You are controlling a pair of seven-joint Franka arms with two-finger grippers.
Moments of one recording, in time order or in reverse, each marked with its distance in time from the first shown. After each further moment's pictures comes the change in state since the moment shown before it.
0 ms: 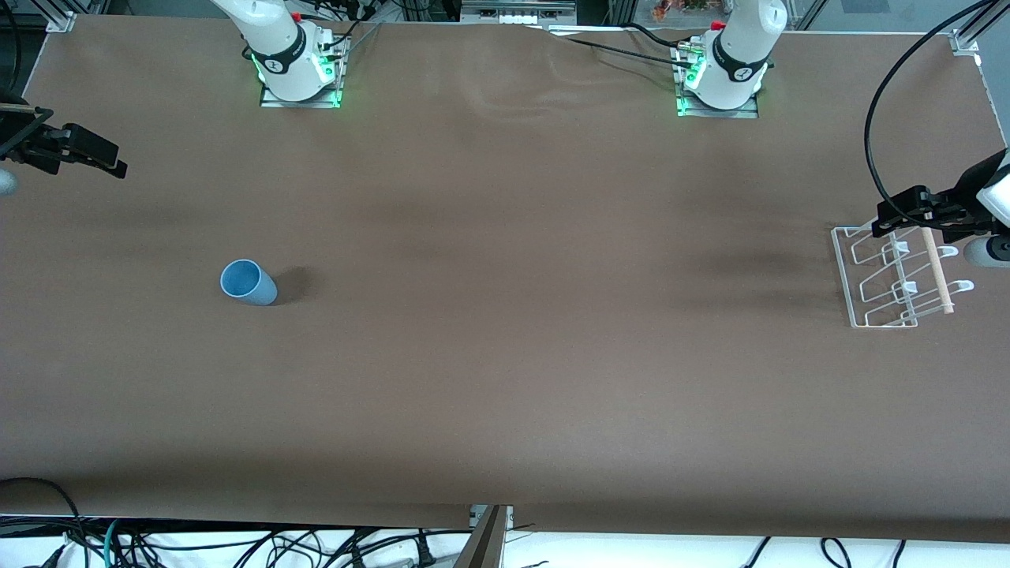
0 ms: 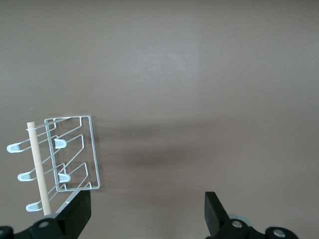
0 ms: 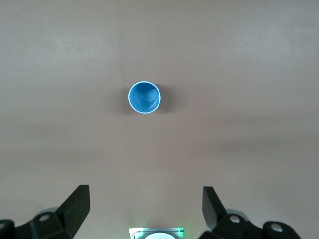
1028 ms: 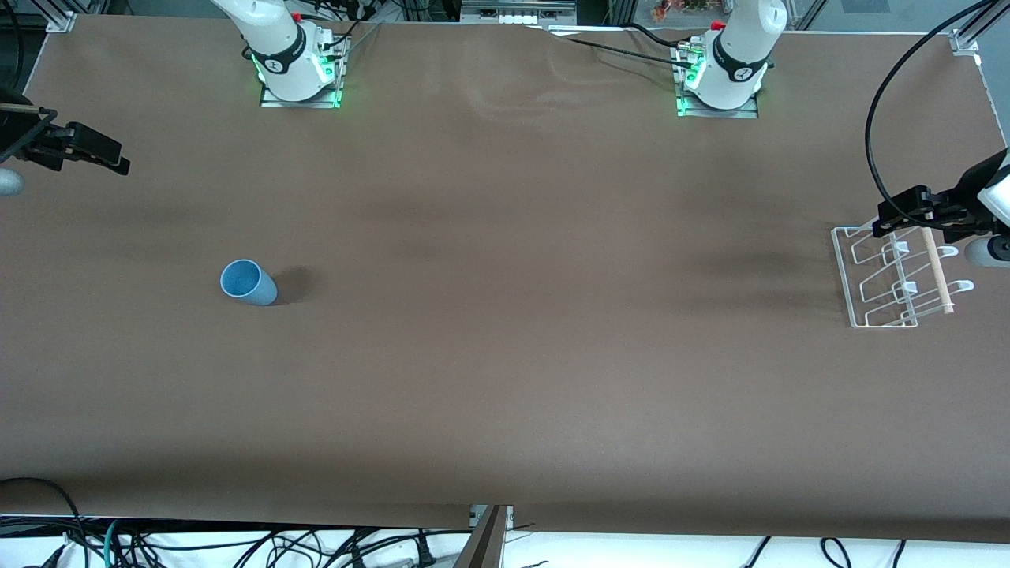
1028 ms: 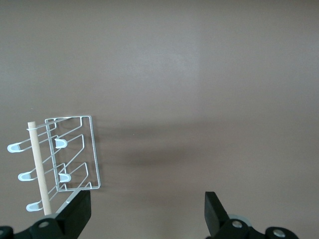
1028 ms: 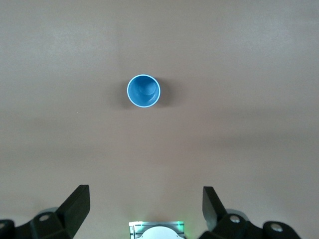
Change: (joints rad) left arm 0.002 0.000 0.001 0.001 0.000 0.000 0.000; right arm 0.000 0.013 0.000 0.000 -0.002 -0.018 0.001
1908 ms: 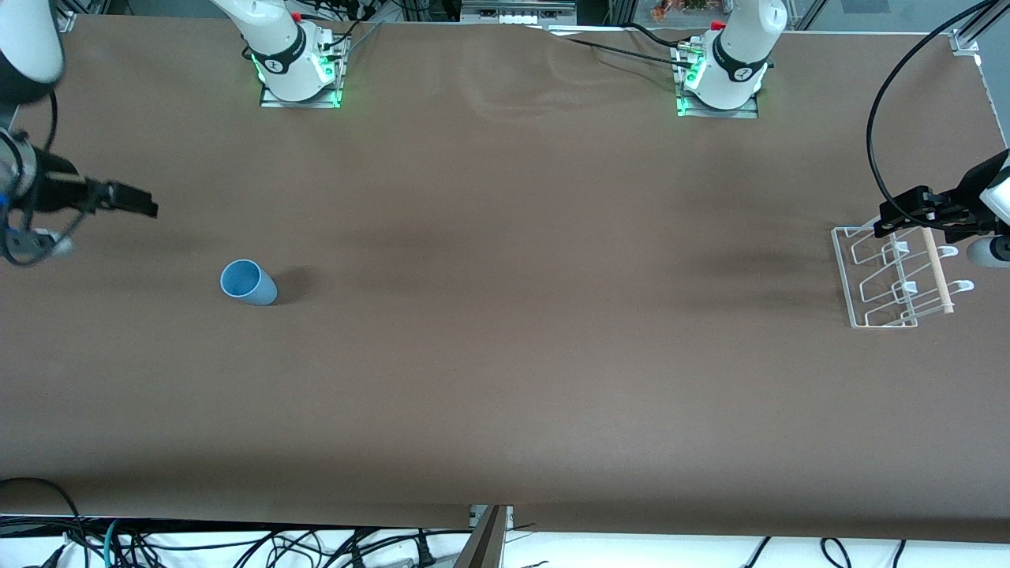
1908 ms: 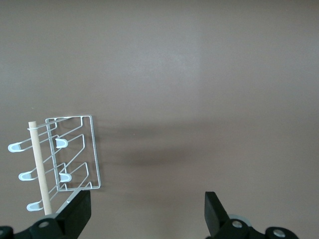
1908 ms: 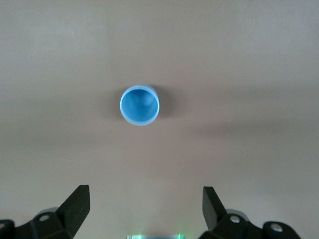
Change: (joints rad) left arm 0.002 0.001 0.001 0.001 0.000 0.000 0.000; right arm 0.001 0.172 0.000 0.003 0.000 0.116 -0.003
